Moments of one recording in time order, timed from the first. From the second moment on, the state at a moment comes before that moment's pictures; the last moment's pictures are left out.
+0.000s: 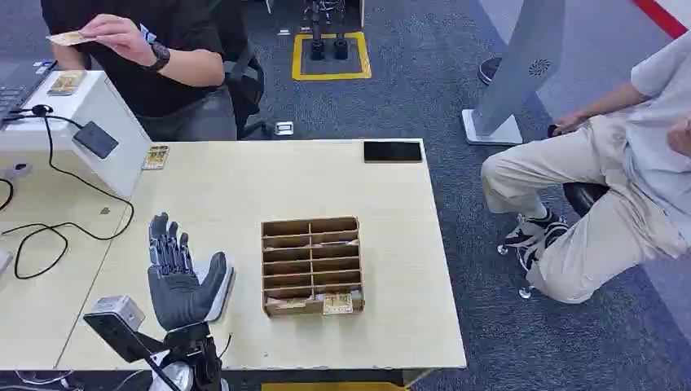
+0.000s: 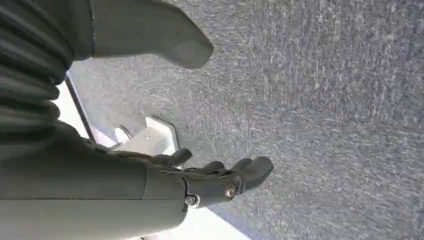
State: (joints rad) left arm 0.08 -0.06 -0.48 -1.74 0.27 0.50 -0.56; right arm -0.03 0.06 -0.81 -0.25 1.15 -0.44 0.18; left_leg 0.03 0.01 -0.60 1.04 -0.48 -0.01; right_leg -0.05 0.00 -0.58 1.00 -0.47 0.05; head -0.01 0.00
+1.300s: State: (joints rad) left arm -0.07 -0.28 -0.11 -1.49 -0.67 0.70 -0.58; right arm -0.03 0.03 -0.83 -0.26 1.32 -0.39 0.20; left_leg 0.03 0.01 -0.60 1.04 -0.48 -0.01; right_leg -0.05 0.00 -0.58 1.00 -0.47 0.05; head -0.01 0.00
